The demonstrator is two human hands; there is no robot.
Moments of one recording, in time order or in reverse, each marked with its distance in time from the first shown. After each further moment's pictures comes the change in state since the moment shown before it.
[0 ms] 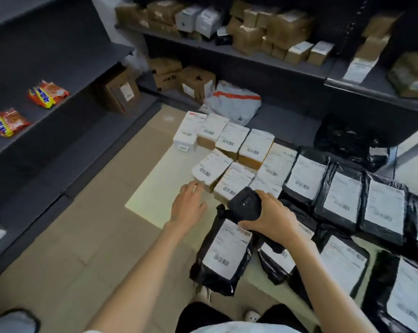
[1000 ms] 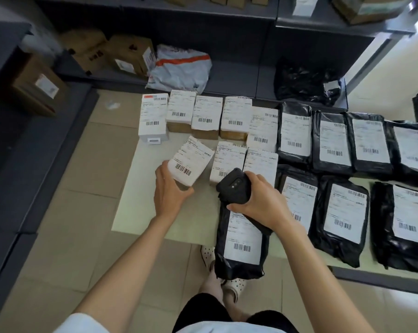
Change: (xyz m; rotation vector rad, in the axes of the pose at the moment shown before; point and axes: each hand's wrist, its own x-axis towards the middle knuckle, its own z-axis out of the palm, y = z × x) left_hand 0.084 -0.080 0.022 -0.436 0.087 -0.023; right_hand 0.036 -0.056 0.051 0.141 0.135 0.314
